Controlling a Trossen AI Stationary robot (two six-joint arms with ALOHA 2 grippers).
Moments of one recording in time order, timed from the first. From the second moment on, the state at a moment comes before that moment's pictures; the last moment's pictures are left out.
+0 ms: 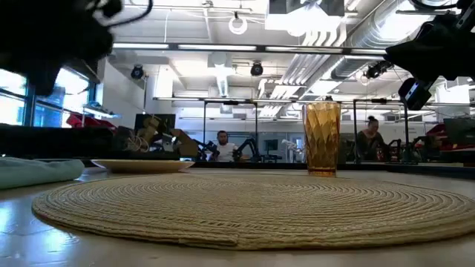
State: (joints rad) left arm -0.42 1.31 0.95 -0.76 -0.05 -1.61; right arm 0.14 0.01 0.01 0.03 0.10 0.63
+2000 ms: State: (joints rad) left arm -0.03 1.70 1.48 -0.29 -0.19 -0.91; right arm 0.15 1.34 1.02 -0.36 0.28 0.65
